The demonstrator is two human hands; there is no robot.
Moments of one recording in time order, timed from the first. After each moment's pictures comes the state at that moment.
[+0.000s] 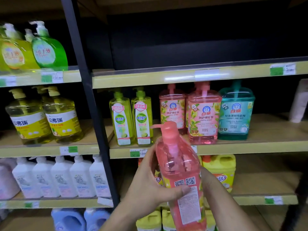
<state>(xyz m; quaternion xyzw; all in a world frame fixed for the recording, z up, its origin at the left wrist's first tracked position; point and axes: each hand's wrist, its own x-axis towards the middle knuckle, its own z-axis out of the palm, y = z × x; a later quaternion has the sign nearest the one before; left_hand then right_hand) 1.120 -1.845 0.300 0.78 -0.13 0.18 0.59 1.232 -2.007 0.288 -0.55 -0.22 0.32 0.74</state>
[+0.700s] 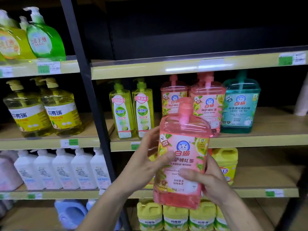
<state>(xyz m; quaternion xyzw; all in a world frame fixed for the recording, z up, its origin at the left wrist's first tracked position) 1.142 -1.822 0.313 0.77 -0.13 0.15 0.60 1.206 -2.026 0.255 -0.54 -0.32 0.08 0.77</state>
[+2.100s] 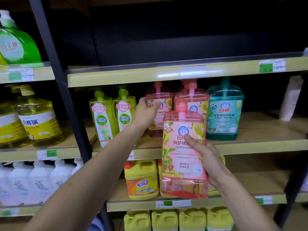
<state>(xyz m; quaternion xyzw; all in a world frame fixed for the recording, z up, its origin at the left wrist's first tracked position) 1.329 -1.844 0.394 0.82 0.05 0.24 0.52 1.270 -2.061 0.302 -0.54 -0.14 0.08 0.83</state>
